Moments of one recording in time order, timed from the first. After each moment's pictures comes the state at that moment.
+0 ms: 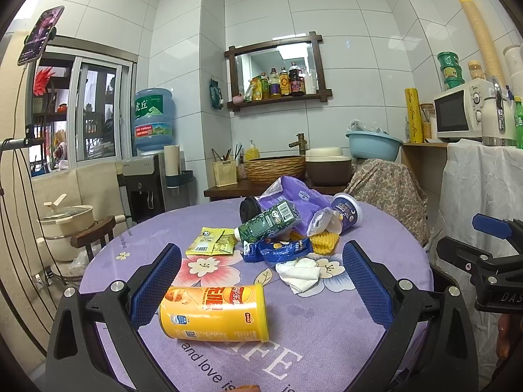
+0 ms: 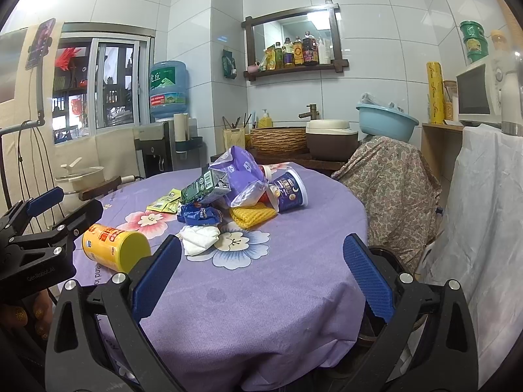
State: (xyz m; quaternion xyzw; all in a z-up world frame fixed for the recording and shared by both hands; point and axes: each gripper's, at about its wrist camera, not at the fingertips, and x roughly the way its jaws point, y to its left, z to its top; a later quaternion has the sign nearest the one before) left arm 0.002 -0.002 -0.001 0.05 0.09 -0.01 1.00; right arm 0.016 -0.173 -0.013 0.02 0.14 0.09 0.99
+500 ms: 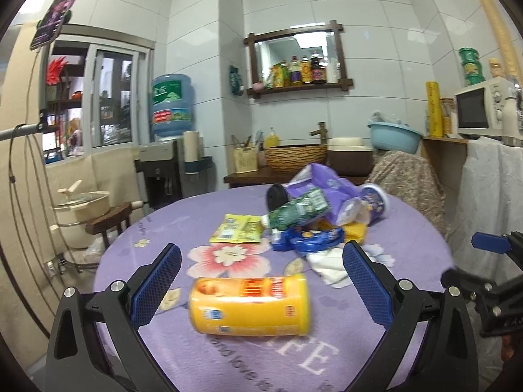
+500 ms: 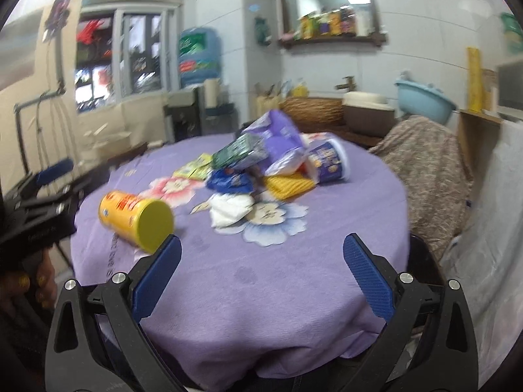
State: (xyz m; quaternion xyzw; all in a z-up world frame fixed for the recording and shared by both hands) left arm 0.013 0.034 -0.004 0.04 0.11 0.05 0.99; right arm 0.046 -0.146 -0.028 -0.02 0.22 0.18 0.96
